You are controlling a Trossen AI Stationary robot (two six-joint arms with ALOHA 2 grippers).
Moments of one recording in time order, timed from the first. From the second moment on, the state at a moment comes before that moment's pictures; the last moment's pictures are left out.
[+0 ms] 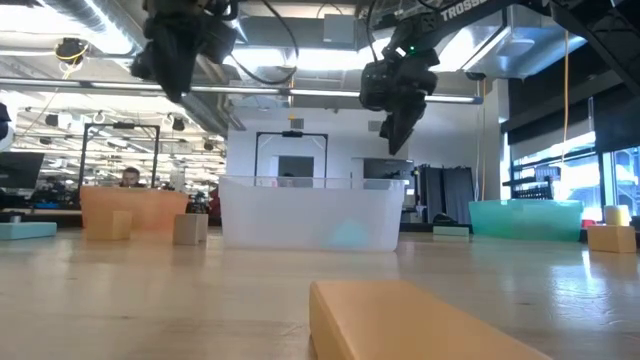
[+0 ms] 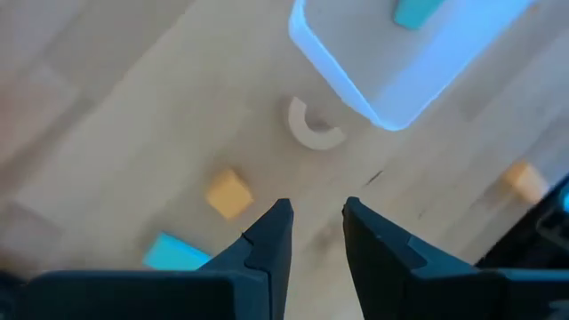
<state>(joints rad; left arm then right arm) 0.21 1.33 1.23 -1.15 0.18 -0.71 -0.68 2.01 1.87 -1.40 -0.45 -0.66</state>
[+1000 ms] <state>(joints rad) -0.01 1.33 1.23 -1.15 -0.04 -1.26 -0.68 2.01 1.87 -1.08 -0.45 -0.66</state>
